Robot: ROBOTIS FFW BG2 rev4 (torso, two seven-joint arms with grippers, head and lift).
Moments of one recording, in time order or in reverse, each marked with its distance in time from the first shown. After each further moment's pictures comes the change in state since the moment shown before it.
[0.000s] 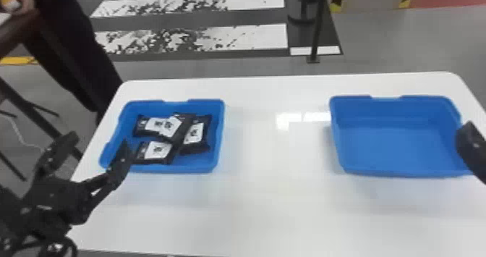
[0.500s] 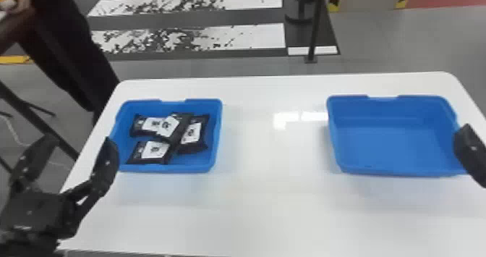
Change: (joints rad) left arm 0.126 0.000 -0.056 -0.053 0.089 -0.174 0.112; right arm 0.021 0.000 -0.003 -0.014 -0.001 0.000 -0.001
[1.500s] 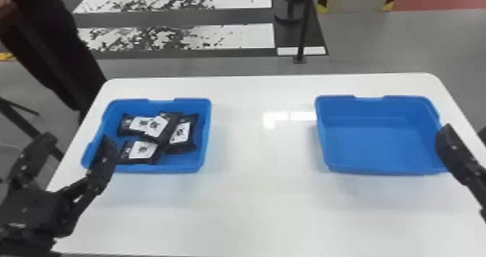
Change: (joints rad) left arm -0.006 0.034 -0.049 0.001 0.057 0.029 0.009; right arm 0.000 0.000 0.001 0.001 0.001 0.000 0.000
